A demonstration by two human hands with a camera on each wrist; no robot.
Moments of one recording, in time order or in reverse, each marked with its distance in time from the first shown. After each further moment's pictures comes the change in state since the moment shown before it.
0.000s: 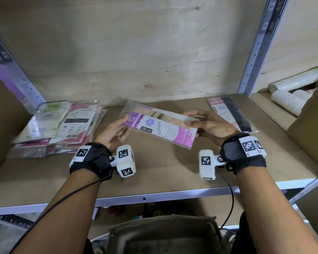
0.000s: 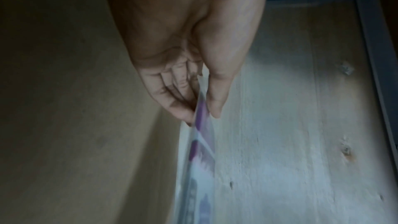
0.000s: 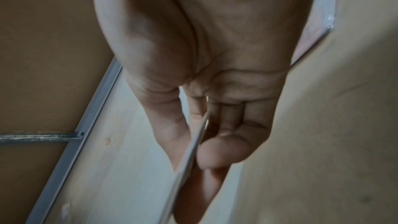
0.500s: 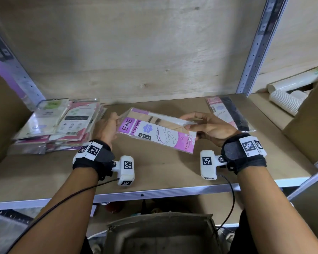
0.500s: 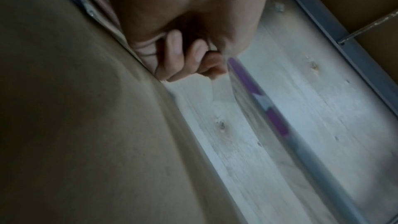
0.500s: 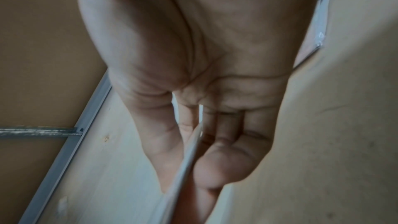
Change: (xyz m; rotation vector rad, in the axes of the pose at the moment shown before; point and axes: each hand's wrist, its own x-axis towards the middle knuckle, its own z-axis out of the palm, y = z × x) left_hand -0.006 -0.006 0.001 0.538 0.338 0.295; right_hand -0.007 0.002 -0.004 -0.067 -0.119 0.021
